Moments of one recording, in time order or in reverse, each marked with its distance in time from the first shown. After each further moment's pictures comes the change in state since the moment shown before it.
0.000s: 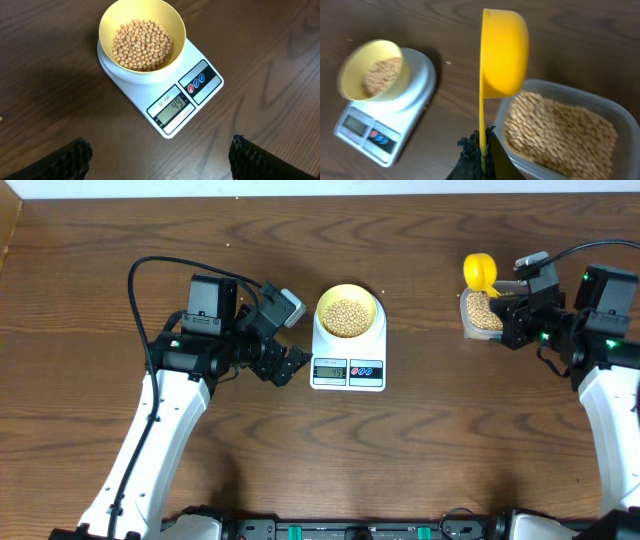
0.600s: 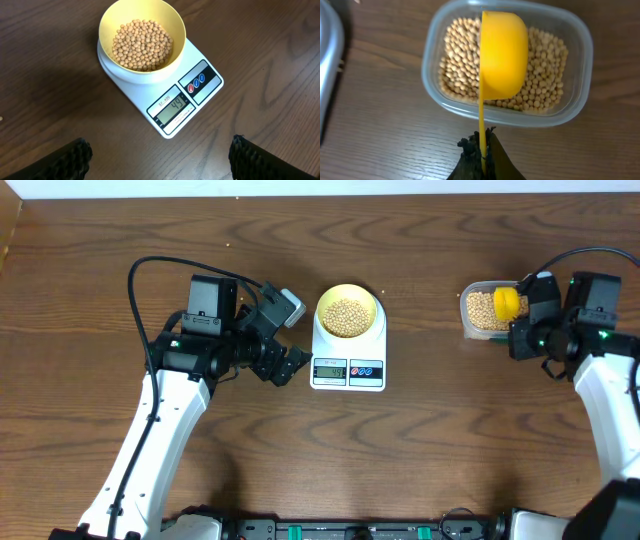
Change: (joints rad) left arm 0.000 0.000 0.000 0.000 0.000 0.000; right arm 0.000 0.090 0.000 -0.118 0.323 0.004
